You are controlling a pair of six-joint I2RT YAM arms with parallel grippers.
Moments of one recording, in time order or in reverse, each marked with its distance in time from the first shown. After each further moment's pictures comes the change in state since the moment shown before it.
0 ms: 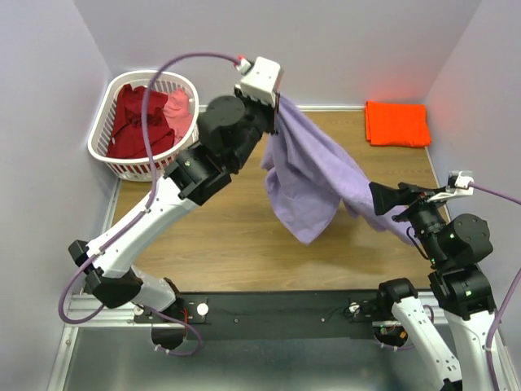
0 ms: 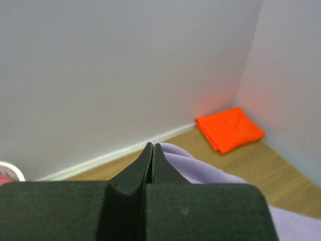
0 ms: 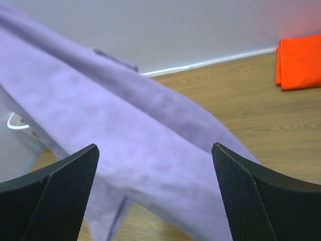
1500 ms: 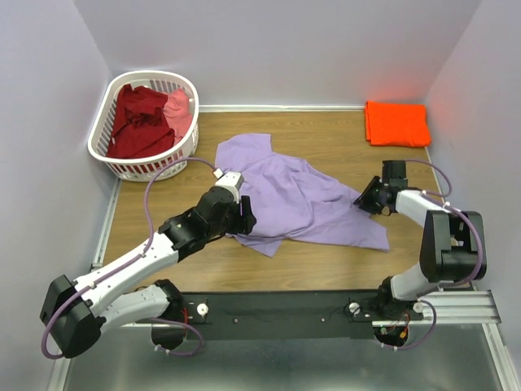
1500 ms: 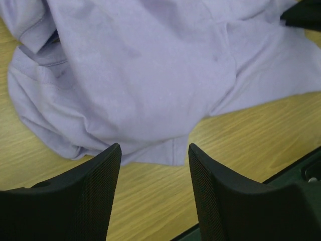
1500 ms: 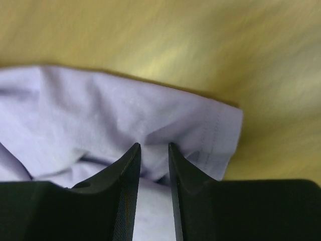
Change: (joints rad) left arm 0.102 -0.479 -1.178 -0.092 0.300 -0.592; right arm -0.219 1.122 -0.138 0.219 -0.051 0.216
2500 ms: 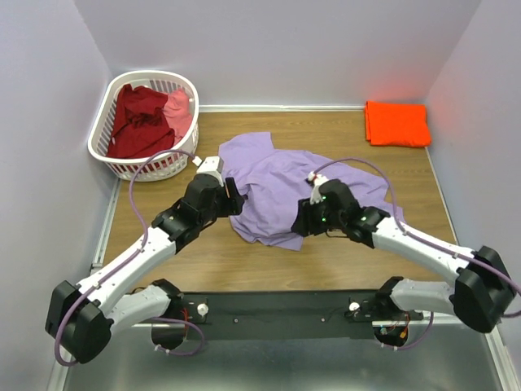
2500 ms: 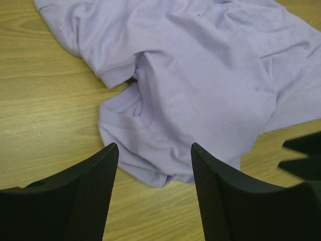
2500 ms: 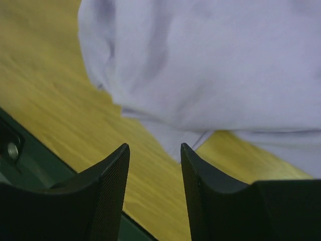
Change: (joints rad) left arm 0.180 0.035 0.011 0.092 -0.018 -0.016; right arm 0.676 -0.328 -0.006 -0.027 -0.060 -0.187
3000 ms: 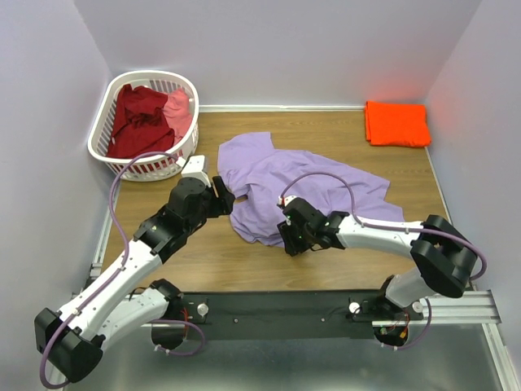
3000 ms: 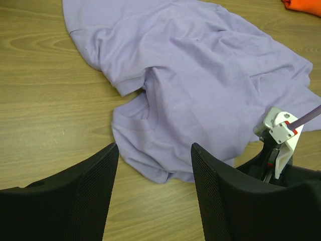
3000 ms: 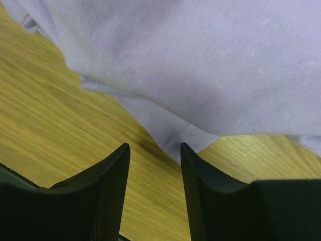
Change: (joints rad) left arm 0.008 -0.165 0.034 -0.117 -0.065 -0.001; right arm 0.260 0.313 0.055 -0.059 0.174 -0.048
